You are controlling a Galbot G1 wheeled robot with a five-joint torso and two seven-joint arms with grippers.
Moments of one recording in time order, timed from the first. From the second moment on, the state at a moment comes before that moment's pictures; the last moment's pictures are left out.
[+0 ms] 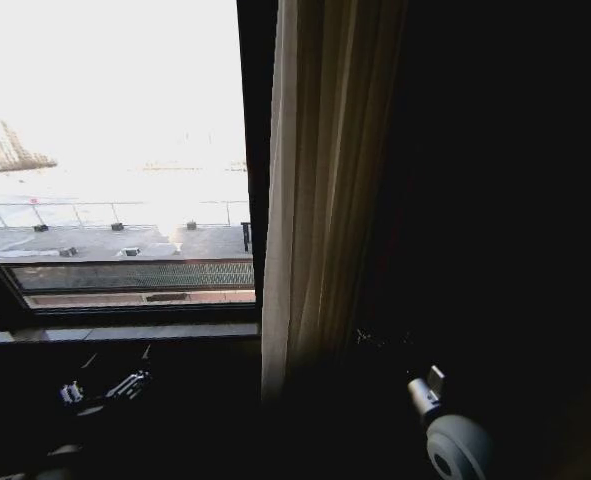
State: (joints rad) left arm 1.91 -1.51 -0.98 -2.50 -0.43 0.07 0.08; right arm -1.47 1.12 0.55 2.34 0.44 -0.38 0.23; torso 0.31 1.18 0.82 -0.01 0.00
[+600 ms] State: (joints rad) left arm 1.91 -1.53 -0.99 -2.50 -0.43 0.06 0.08; right arm -1.48 1.12 0.55 2.34 0.44 -0.38 0.23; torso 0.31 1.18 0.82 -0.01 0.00
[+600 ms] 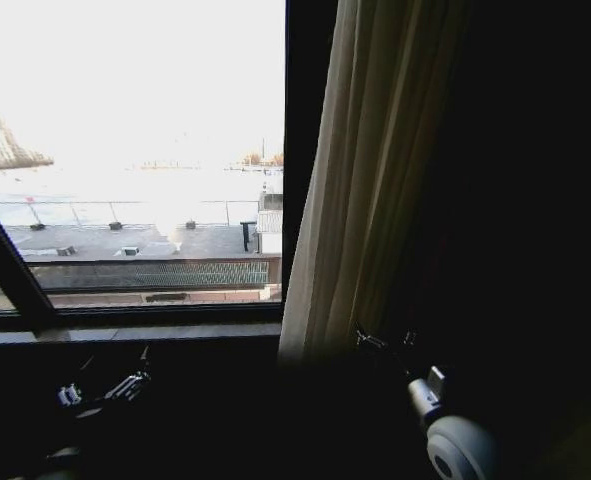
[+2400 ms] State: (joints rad) left arm 1.93 -1.52 -0.99 -2.50 -0.43 0.02 0.09; right arm -1.49 1.15 0.53 2.33 0.38 -0.34 0.21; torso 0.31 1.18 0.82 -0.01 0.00
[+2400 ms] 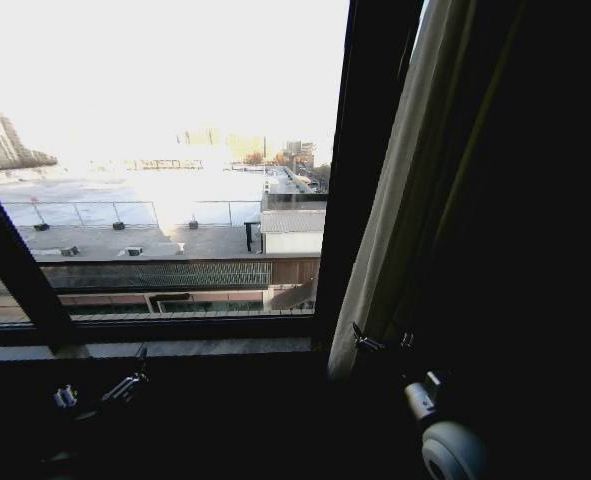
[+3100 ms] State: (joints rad) left arm 1.93 -1.53 -0.99 -2.50 -0.42 0.03 0.09; right arm -1.48 1.15 0.53 2.32 0.38 -0.34 0.20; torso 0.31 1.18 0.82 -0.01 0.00
